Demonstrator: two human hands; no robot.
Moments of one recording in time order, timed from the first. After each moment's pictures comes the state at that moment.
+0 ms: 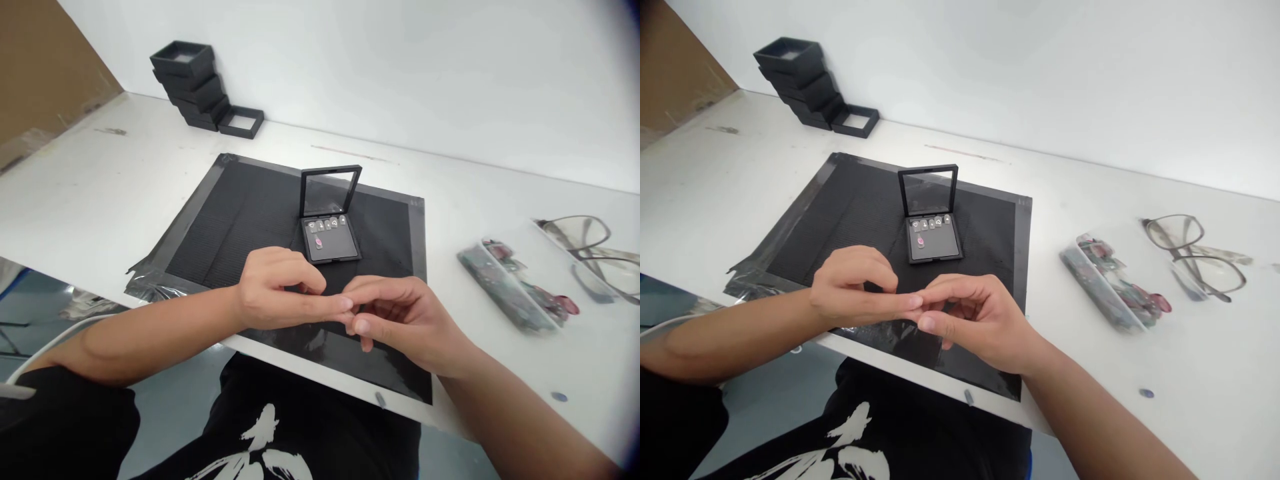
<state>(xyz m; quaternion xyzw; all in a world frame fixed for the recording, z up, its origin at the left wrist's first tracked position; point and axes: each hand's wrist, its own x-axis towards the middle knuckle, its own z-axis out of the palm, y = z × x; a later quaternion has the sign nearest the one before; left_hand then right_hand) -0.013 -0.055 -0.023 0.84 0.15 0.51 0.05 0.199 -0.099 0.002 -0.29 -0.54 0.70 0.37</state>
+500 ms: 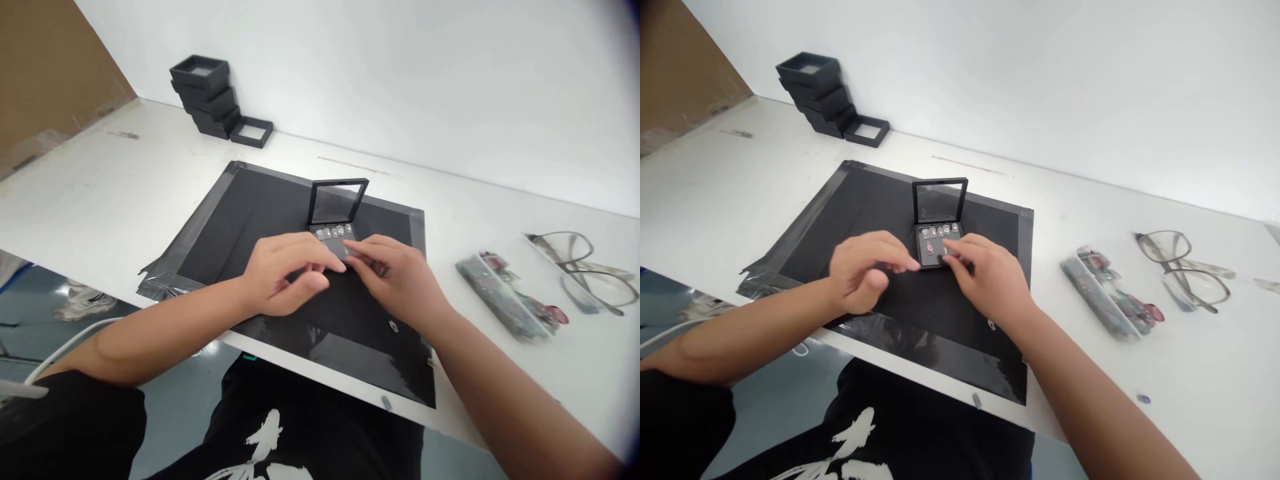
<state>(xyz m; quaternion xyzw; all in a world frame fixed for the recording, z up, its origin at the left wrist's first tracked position) -0.022 -0.044 -0.017 0.79 0.16 0.55 0.21 0.197 -0.056 -0.006 -0.53 -0.78 0.17 0.27</state>
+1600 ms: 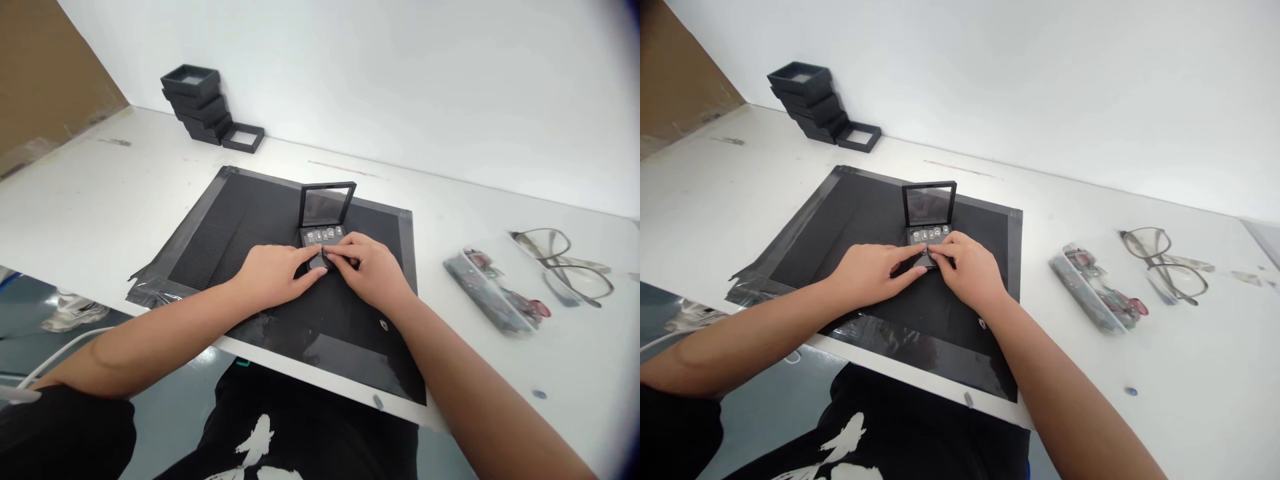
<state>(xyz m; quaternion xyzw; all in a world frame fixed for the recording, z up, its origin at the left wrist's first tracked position) -0.015 -0.045 -0.014 0.86 0.50 0.06 0.10 0.190 -0.040 -0.029 -0.55 -0.78 0.19 0.25</state>
